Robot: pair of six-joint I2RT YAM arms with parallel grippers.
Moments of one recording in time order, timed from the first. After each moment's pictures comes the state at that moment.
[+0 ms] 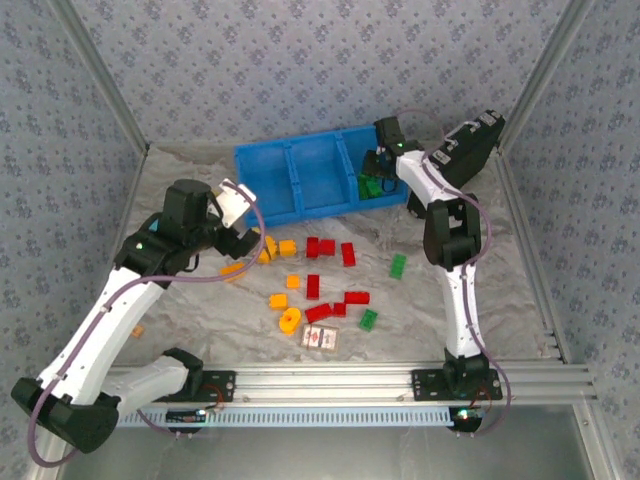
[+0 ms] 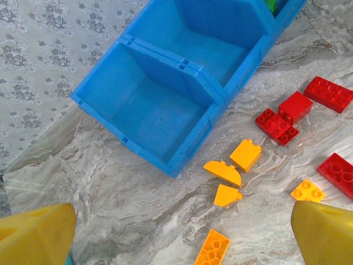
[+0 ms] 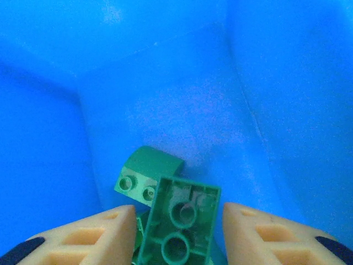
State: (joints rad) left arm -0.48 1.01 1.19 -0.79 -0.05 0.39; right arm 0.26 2.37 2.11 -0.67 0.04 0.37
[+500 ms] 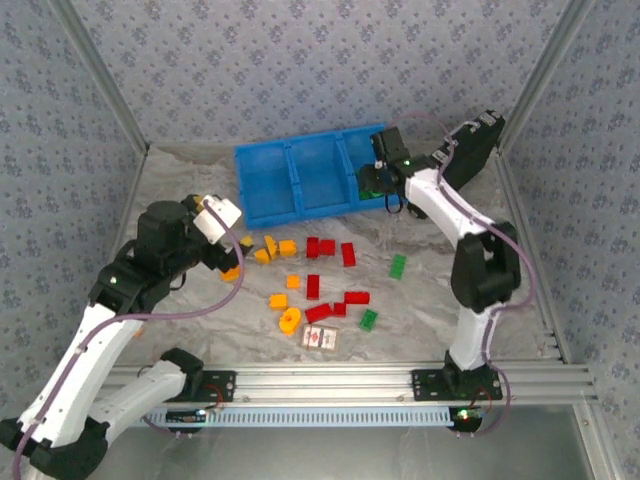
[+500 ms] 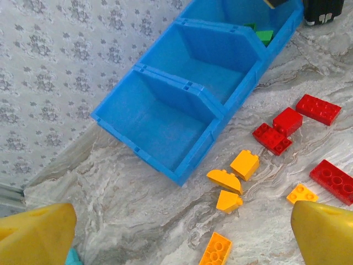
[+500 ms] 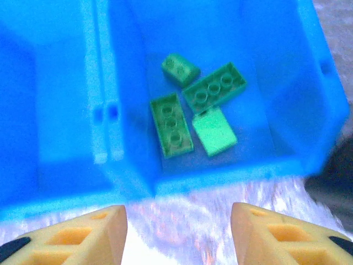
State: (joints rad) left arm -0.50 0.82 1.11 -0.78 -0.05 0.41; right arm 0.39 1.83 1.59 -0.65 0.12 0.34
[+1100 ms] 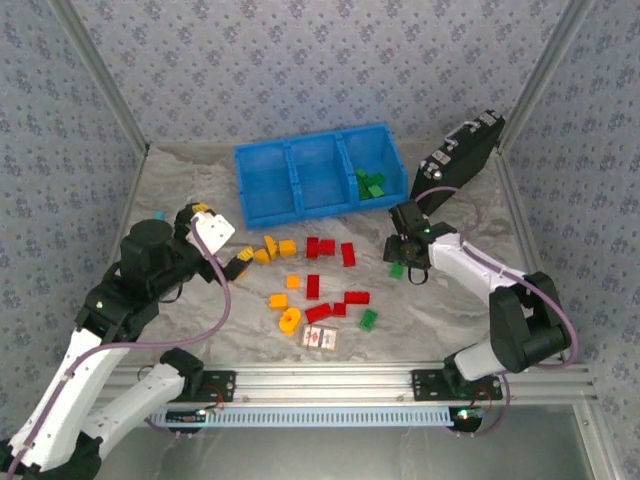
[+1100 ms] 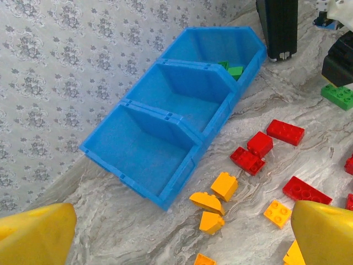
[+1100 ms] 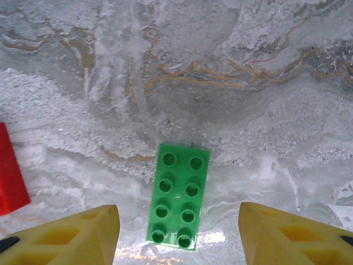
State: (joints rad) left arm -0.53 0.72 1.06 -0.74 0.04 0.41; right arm 0.40 1.45 0.90 -0.60 0.17 0.56
